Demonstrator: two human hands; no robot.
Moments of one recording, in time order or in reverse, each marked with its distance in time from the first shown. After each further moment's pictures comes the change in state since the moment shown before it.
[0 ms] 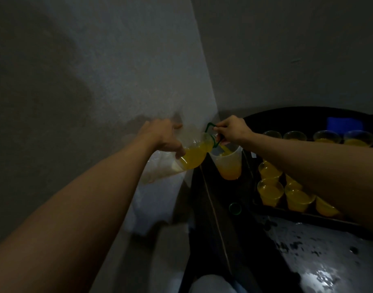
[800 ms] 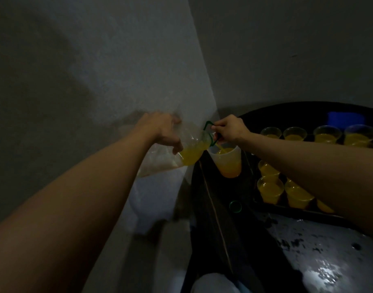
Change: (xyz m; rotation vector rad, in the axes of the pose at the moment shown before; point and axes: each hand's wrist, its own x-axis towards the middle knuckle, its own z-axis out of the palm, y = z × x) left_hand 0.005 0.008 -0.014 0.095 -0.013 0.023; right_hand 0.003 0.010 0.008 0.077 0.045 0.027
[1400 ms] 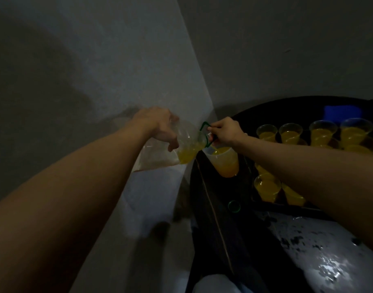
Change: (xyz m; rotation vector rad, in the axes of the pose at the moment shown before) left_hand 0.010 0.016 -0.022 0.097 -0.030 0.009; right_hand -0.007 0.005 0.002 0.110 0.043 0.030
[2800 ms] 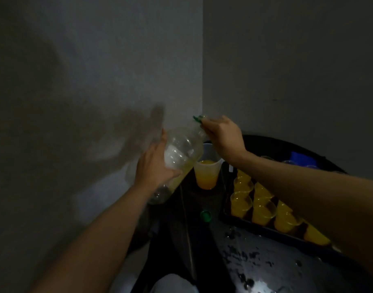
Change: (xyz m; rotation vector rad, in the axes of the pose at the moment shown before) left_hand -0.041 0.017 0.157 -0.791 0.535 -0.108; right_hand -0.051 -0.055 -0.014 -0.831 0.274 -0.867
